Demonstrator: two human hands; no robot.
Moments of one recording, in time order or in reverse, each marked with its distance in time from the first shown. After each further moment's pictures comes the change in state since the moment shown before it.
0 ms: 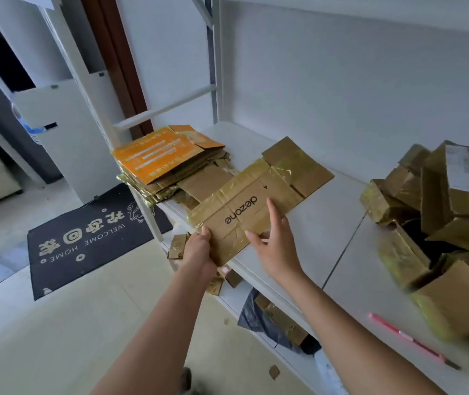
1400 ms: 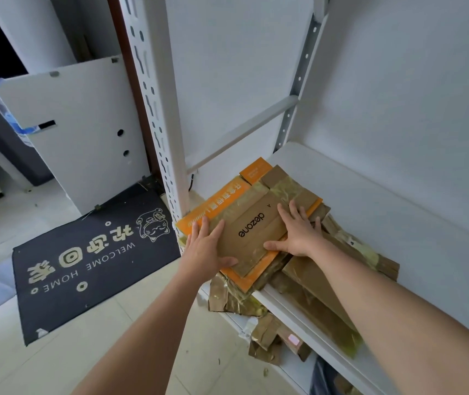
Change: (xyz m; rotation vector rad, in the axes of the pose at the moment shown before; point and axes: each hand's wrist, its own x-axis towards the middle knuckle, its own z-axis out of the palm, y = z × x) left_hand 0.270 0.263 -0.095 1.736 -0.214 0.574; right_hand 0.322 -0.044 0.226 -0.930 -0.495 0.226
